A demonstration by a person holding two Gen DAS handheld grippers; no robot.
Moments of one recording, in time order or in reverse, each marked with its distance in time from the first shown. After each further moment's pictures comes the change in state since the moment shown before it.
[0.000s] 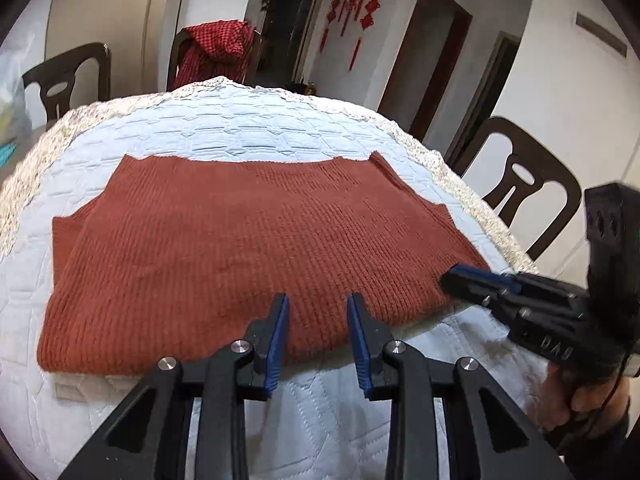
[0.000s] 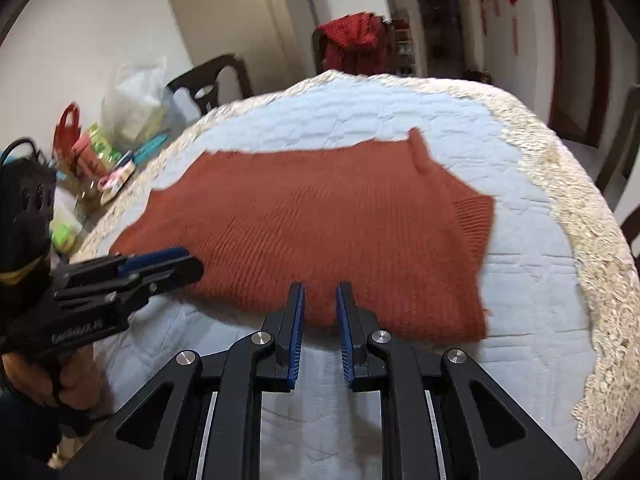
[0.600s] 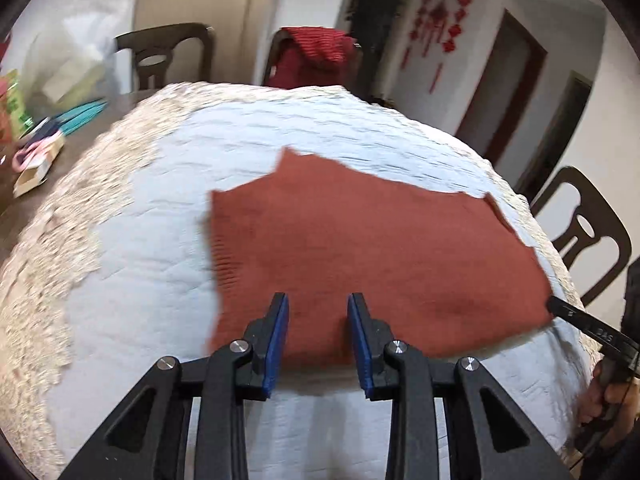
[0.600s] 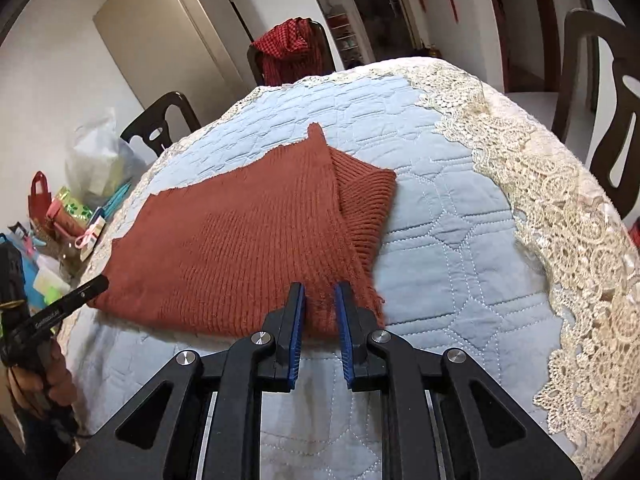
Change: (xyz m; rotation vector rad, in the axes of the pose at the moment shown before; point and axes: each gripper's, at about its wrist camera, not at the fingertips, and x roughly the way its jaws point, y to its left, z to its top) left arm -0.049 0.100 -0.017 -0.203 -0.054 0.210; right arm -0.005 -0.058 -0.007 0.202 -0.016 -0.044
